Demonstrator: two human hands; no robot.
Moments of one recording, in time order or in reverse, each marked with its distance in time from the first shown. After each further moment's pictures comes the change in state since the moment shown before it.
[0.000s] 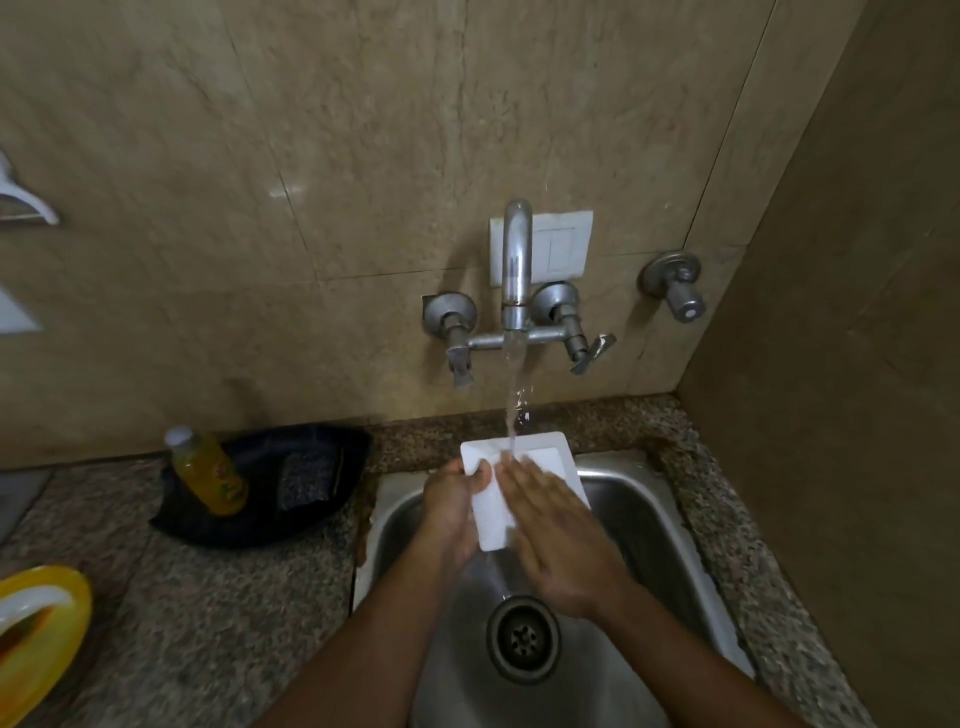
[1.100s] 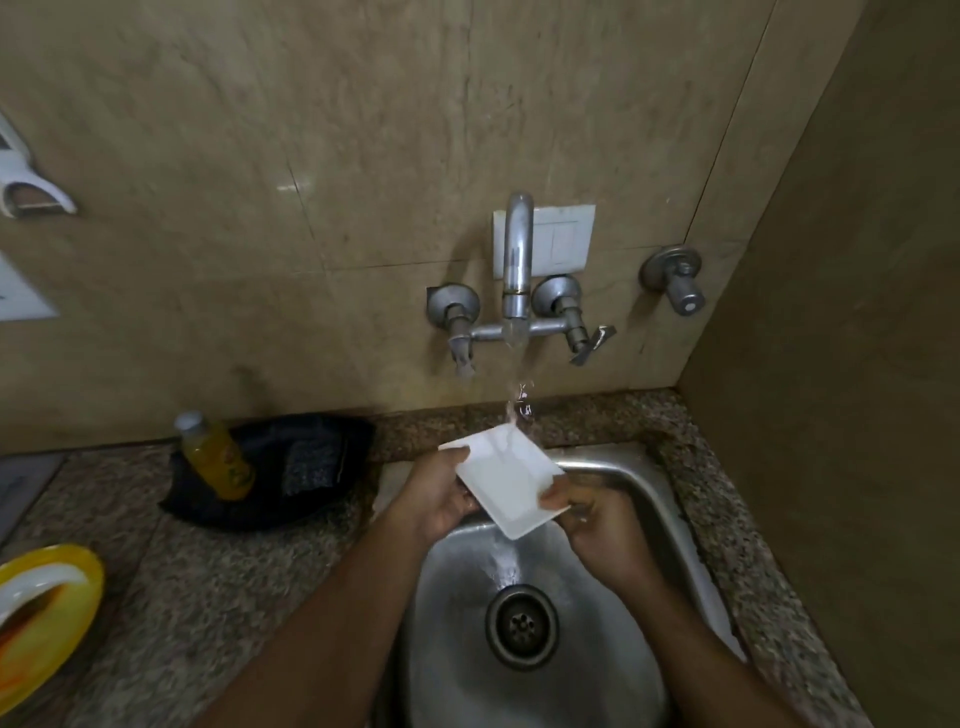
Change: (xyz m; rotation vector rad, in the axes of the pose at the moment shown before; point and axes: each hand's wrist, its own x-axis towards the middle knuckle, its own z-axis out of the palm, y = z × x) left_hand -0.011 0.024 -0.013 -0.055 -0.080 -0.110; right_hand -0.013 0.031 0.005 0.774 0.353 0.319
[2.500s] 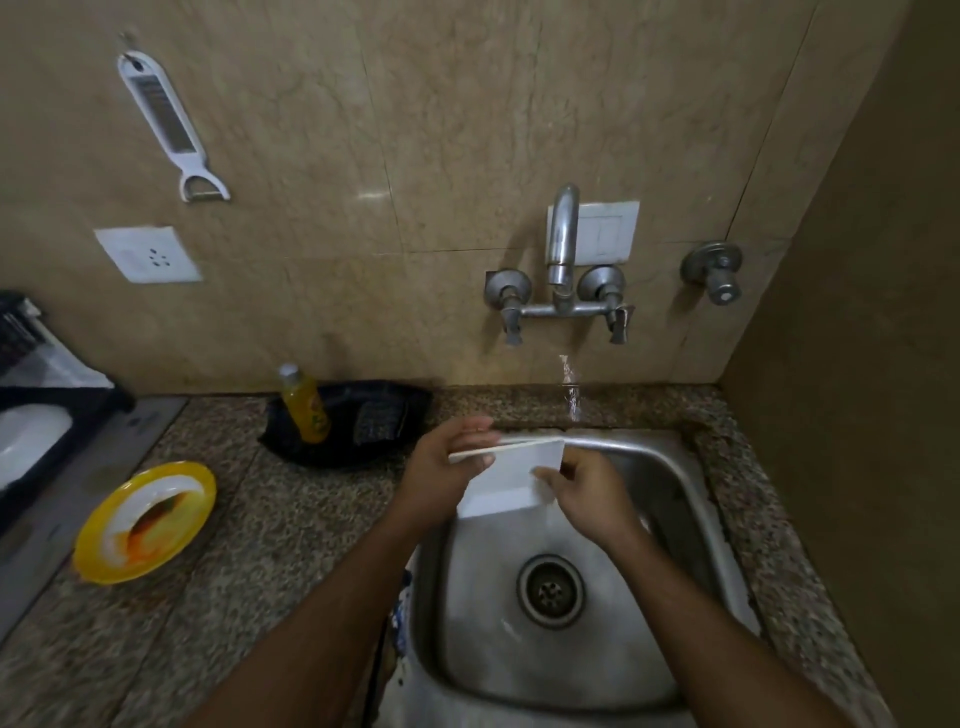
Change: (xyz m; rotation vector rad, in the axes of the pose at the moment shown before) left_hand -0.101 -0.015 -0.043 0.695 0.055 0.684; right_hand -0.020 -0.064 0.015 -0.151 -0.223 0.179
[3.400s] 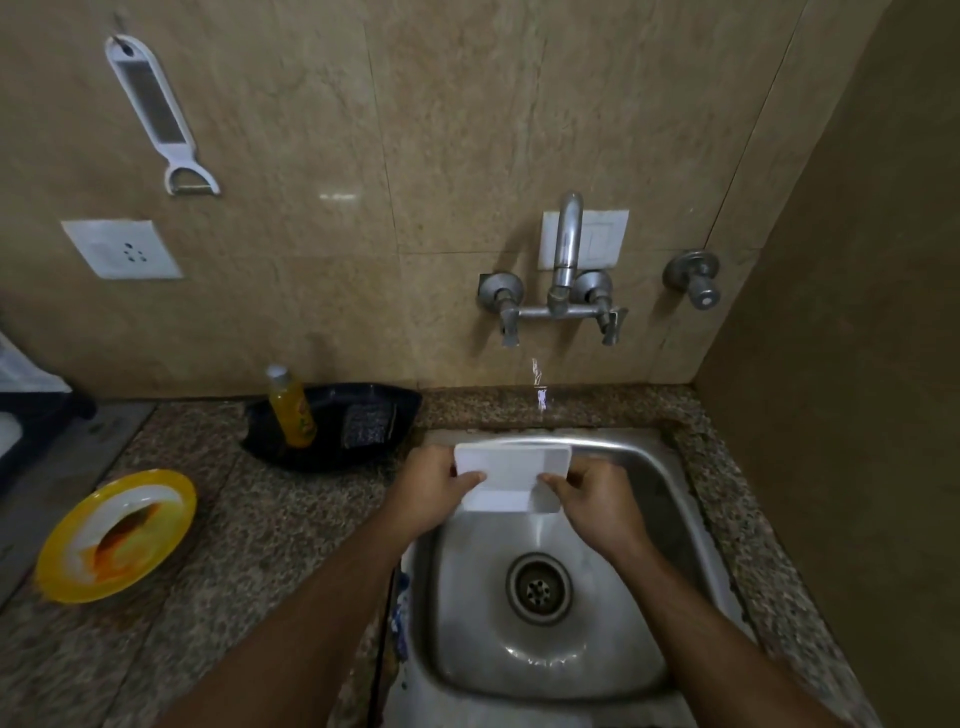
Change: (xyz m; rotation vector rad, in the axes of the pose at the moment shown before) left_hand -0.002 -0.003 -0.023 0.564 -0.063 0.061; right_hand -0.035 -0.025 -0.004 -0.067 0.149 -0.004
